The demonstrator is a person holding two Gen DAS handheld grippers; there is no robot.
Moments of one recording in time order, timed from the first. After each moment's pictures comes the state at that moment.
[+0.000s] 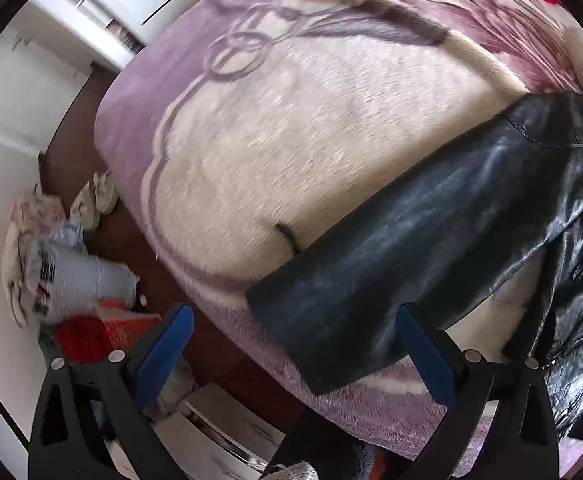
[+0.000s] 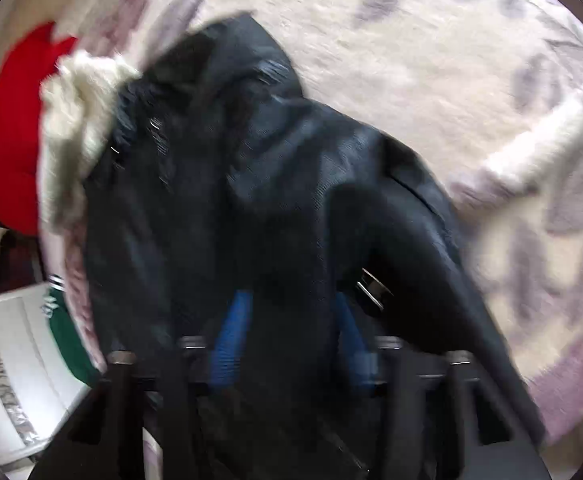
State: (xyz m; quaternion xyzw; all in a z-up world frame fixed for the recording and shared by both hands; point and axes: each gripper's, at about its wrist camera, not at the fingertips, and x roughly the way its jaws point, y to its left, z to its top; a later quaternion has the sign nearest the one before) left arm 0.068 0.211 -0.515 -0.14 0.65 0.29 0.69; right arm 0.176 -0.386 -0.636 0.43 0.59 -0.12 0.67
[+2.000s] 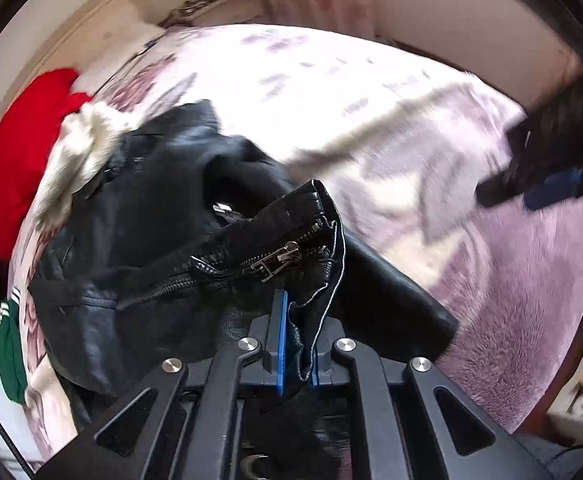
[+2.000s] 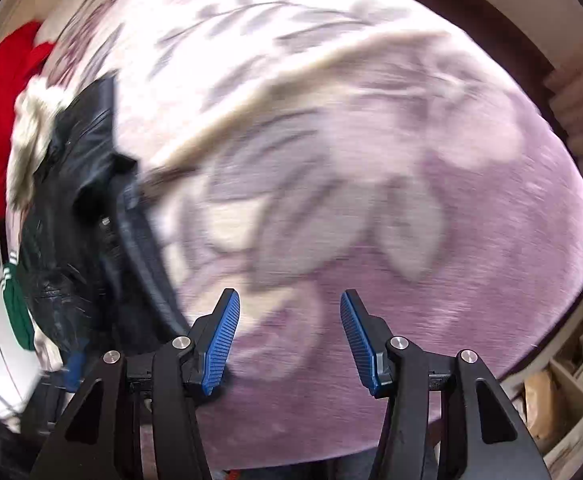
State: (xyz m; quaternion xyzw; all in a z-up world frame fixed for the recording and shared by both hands) left arm 0.094 -0.301 -0.556 0.31 0.47 -0.26 0.78; right arm -0.029 -0.515 -0.614 0.37 0.63 -0.18 0.66
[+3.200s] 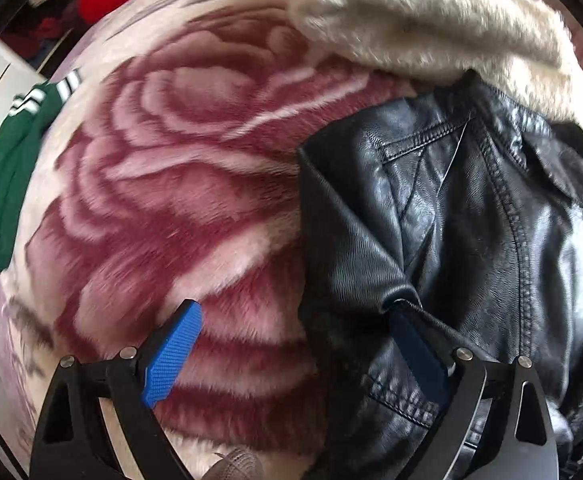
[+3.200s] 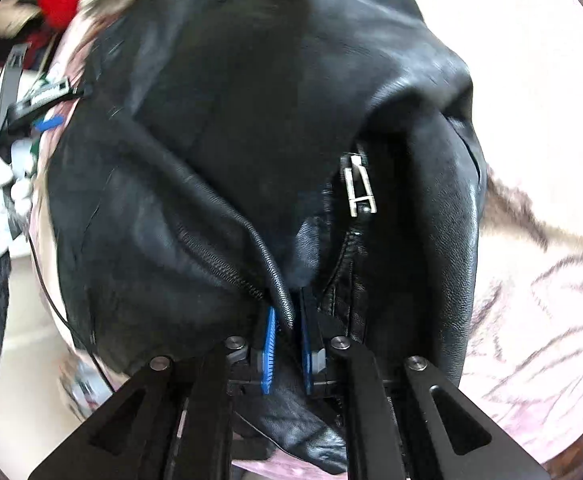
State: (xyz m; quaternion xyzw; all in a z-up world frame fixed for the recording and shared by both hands) left arm 0.442 0.005 -0.602 0.06 0.63 0.02 0.77; right arm 0.109 -0.341 -0.630 0.20 0.73 0.06 0.65
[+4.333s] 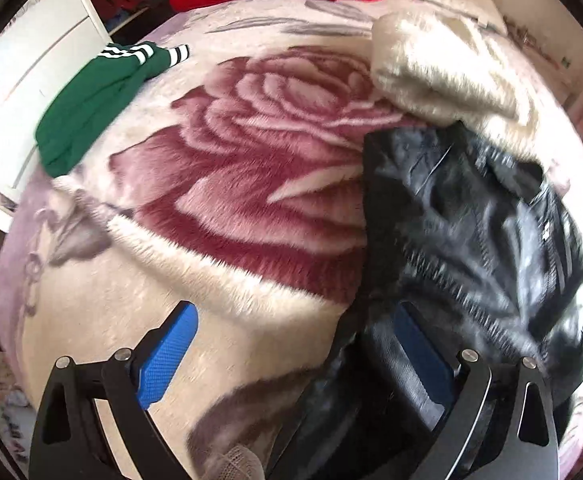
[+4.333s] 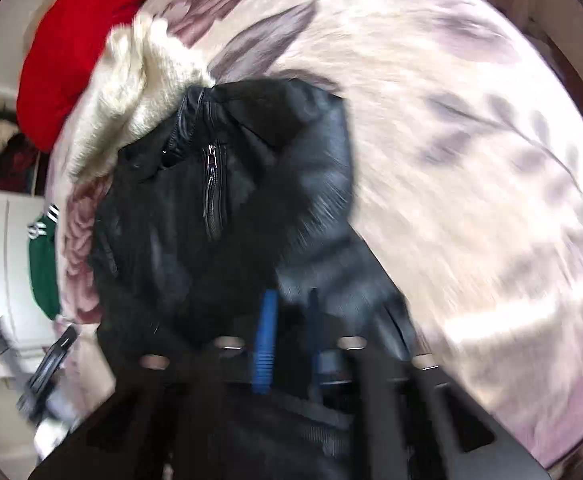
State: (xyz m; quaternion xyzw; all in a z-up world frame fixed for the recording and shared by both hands) left arm 0.318 0.040 -0.531 -0.03 0.57 0.10 0.81; right arm 0.175 -0.405 -0.556 0.28 0.63 -0.04 0.72
